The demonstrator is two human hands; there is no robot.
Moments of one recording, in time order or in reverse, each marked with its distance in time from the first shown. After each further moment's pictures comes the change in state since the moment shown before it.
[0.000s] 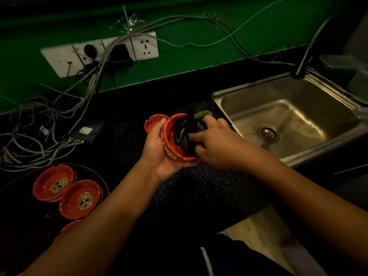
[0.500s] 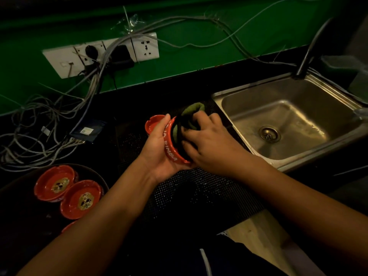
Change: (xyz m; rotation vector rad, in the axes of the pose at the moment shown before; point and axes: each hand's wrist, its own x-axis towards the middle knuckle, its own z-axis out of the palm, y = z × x) left_hand -0.010 0.006 0.009 0.084 0.032 -0.052; right_hand 0.003 -0.004 0.017 -0.043 0.294 -0.166
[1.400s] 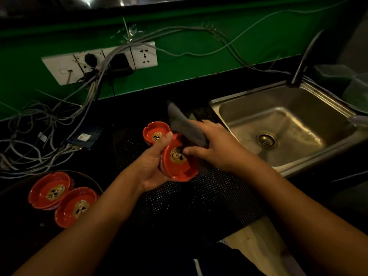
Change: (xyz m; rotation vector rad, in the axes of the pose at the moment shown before) left_hand -0.007 0.001 -0.021 0.269 -0.073 -0.001; right_hand 0.011 0.034 0.003 0.452 -0.009 0.085
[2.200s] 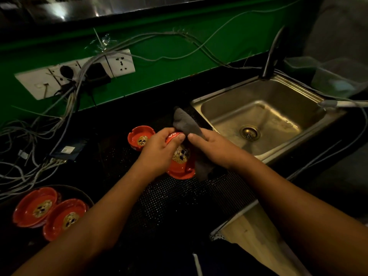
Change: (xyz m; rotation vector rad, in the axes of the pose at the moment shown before) left_hand 0.011 0.003 0.050 0.826 0.311 0.421; right_hand -0.032 0.026 -0.002 0.539 -0.011 0.211
